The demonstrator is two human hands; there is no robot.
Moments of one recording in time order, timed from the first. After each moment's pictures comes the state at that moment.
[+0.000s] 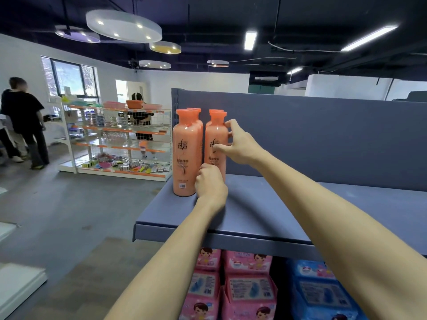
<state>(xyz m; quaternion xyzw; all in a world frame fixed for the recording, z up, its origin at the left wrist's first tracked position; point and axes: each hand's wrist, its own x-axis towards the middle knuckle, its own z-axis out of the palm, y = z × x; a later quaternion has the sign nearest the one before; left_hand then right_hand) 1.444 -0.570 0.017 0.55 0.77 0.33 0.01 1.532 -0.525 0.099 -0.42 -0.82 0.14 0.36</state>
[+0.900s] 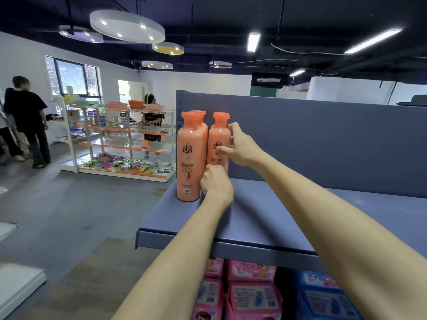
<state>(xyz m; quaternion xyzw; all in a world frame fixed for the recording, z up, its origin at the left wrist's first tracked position) 1.441 -0.550 0.029 0.57 0.78 0.26 -0.01 1.518 -0.504 0.099 -0.45 -0.81 0.14 0.34</state>
